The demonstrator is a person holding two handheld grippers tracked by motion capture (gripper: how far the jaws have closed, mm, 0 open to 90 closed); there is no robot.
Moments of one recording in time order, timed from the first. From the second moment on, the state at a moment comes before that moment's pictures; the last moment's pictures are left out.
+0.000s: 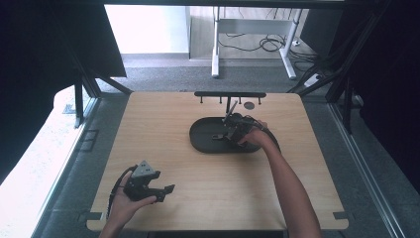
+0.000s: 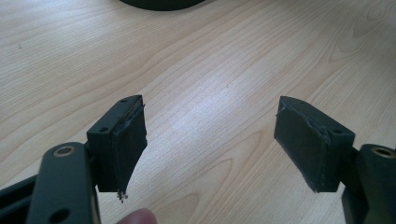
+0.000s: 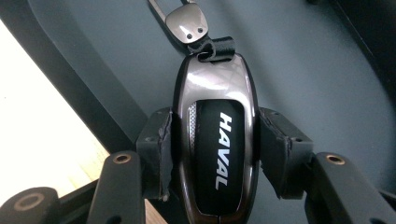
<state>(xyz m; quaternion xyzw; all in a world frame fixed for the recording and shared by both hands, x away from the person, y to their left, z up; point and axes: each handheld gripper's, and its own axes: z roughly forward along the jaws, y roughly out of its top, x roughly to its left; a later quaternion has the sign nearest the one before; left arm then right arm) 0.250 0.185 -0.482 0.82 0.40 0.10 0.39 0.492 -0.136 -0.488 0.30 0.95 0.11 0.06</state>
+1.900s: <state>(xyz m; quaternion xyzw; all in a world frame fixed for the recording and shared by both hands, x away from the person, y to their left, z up) 0.249 0.176 -0.484 0.83 0.39 0.10 0.38 0.406 -0.152 -0.438 0.26 0.93 0.22 0.11</state>
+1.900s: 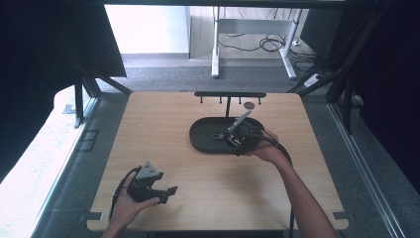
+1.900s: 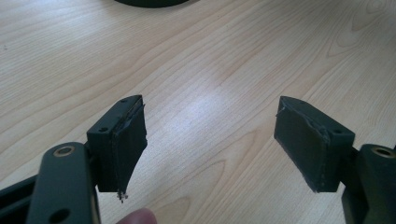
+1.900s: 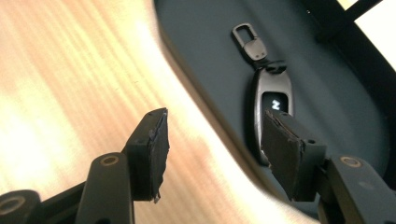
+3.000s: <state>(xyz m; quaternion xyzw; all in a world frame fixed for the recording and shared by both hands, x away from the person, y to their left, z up) 0.246 0.163 -0.489 0.84 0.38 0.10 0.37 0.309 -0.256 -0.500 0.34 0.89 0.30 0.10</state>
